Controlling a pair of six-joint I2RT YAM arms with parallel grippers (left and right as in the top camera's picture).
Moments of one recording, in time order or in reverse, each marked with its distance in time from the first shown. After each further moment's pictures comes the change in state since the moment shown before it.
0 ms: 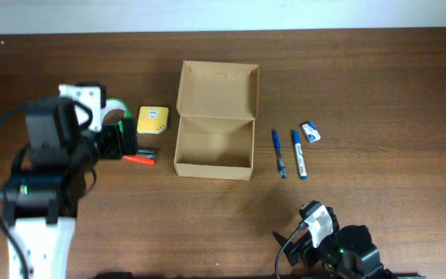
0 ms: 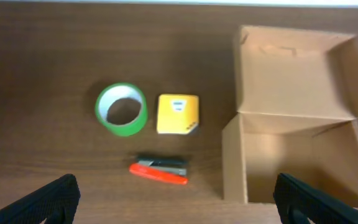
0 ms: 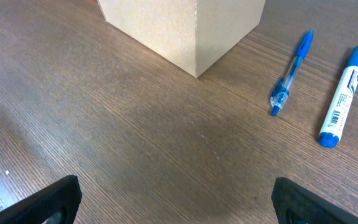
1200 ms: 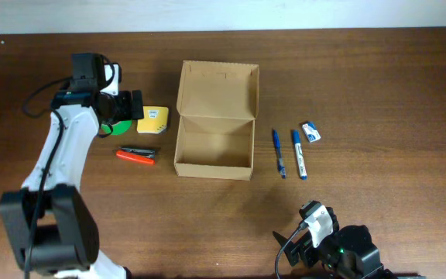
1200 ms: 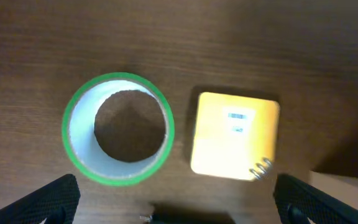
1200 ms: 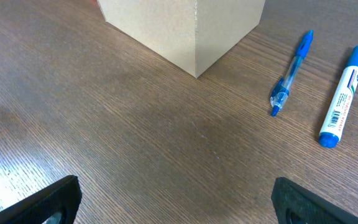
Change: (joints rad) left arm 0.052 0.656 0.078 0.266 -0.043 0.006; right arm 0.000 0.000 0.000 0.000 0.000 0.000
